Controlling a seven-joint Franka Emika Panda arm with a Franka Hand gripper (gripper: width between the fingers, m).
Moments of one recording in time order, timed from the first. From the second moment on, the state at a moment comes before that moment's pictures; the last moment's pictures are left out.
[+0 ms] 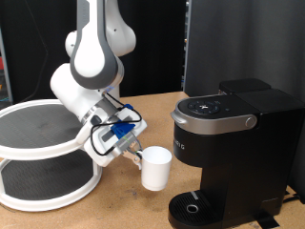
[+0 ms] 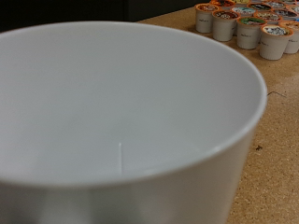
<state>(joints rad) 0.37 -0.03 -0.54 -2.72 1.79 2.41 -1.84</state>
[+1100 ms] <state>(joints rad) 0.38 0.10 -0.45 -2.62 2.00 2.37 -1.91</state>
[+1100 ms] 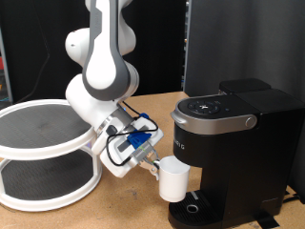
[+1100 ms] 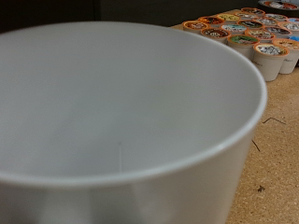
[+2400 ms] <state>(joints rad) 0.38 0.23 -0.37 -2.56 2.14 2.34 -1.99</state>
